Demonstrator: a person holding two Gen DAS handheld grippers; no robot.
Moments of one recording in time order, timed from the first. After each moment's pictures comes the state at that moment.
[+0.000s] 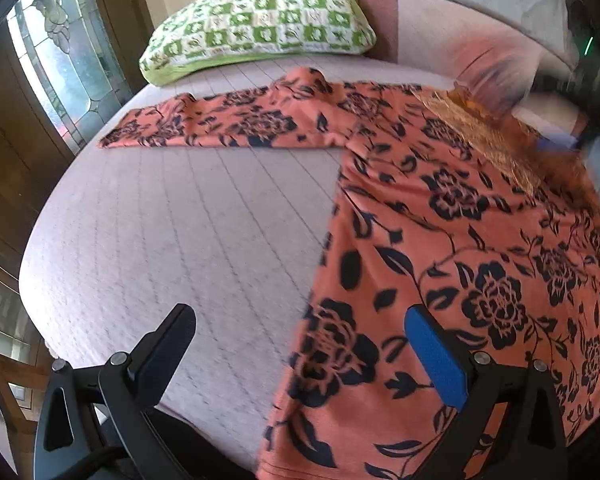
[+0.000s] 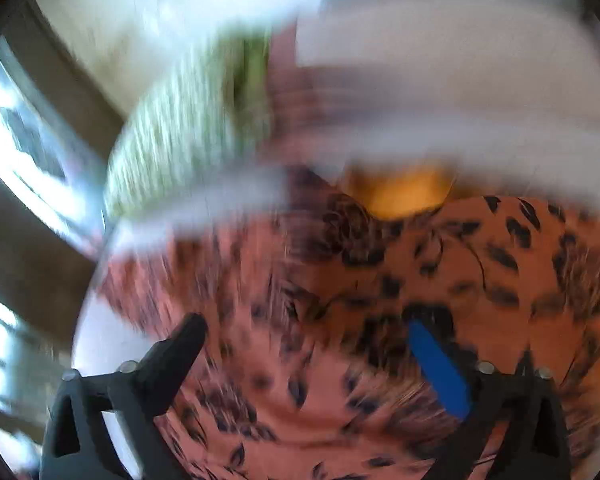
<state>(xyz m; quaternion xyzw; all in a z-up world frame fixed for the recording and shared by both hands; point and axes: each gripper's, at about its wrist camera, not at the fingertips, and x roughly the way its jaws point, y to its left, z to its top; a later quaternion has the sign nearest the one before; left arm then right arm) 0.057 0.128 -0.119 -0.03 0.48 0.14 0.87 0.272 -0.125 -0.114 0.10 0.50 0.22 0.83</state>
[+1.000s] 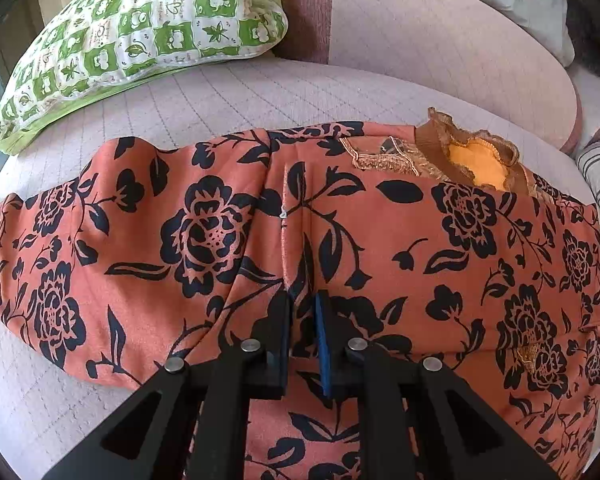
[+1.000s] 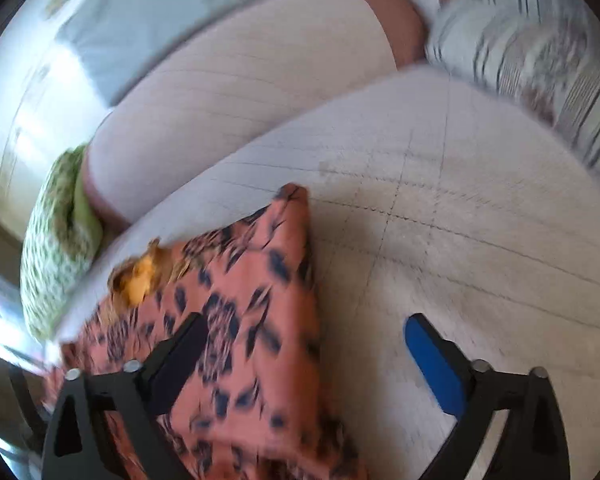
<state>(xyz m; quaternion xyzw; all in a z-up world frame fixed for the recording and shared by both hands) 0.300 0.076 -0.162 -0.03 0.51 0.03 0.86 0.323 -0.395 -0.132 0.26 0.45 0.01 0.85</state>
